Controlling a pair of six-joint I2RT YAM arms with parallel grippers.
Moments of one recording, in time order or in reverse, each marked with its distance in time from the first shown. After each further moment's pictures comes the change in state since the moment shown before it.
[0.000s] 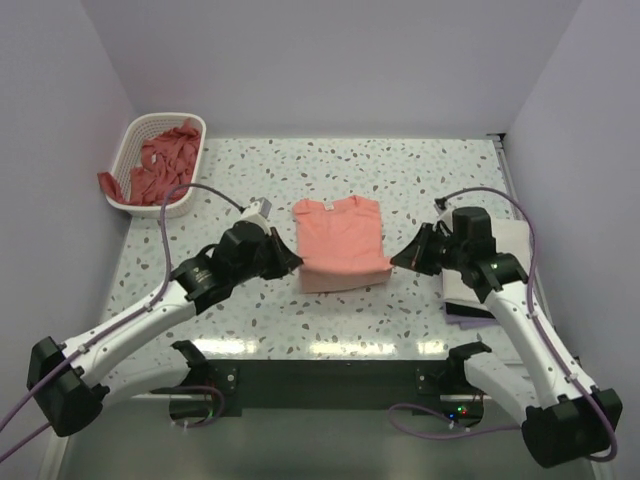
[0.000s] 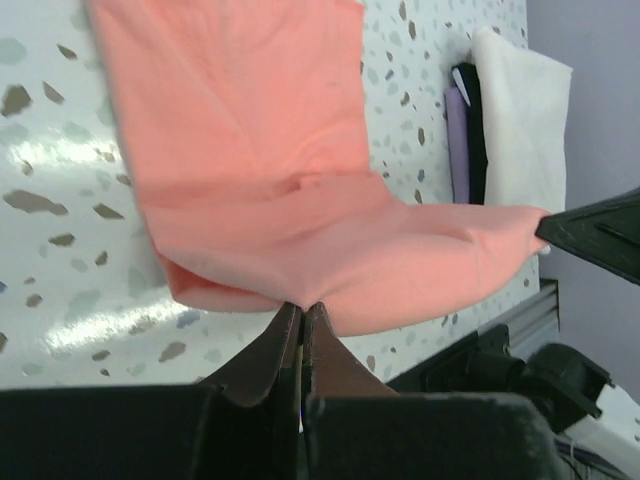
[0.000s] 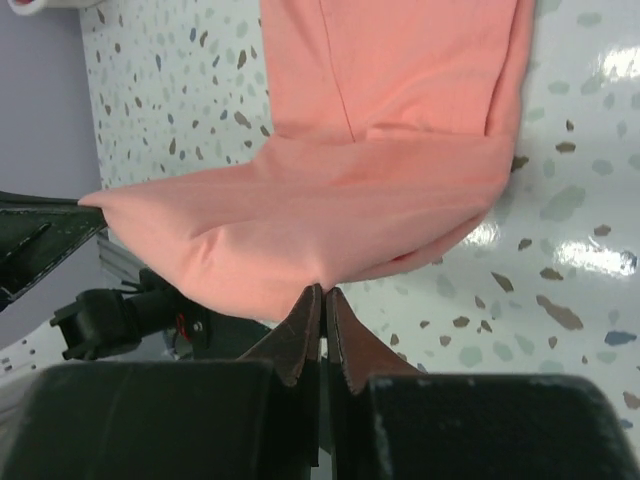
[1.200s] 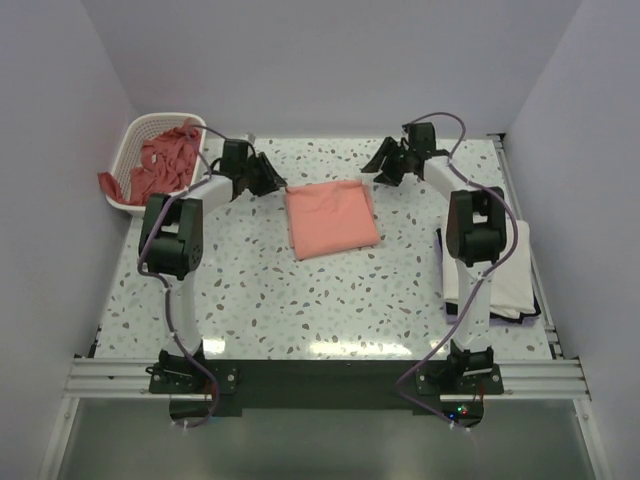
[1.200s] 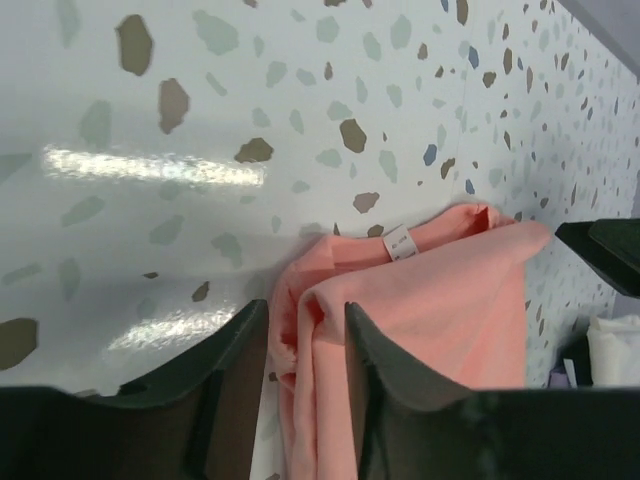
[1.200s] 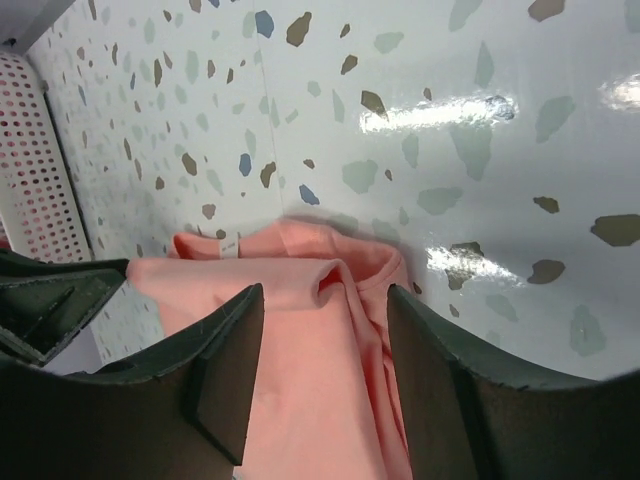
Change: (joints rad) left arm 0.618 1.150 0.708 0.314 0.402 0.230; right arm -0.103 1.425 1.051 0.326 -0.011 0.042
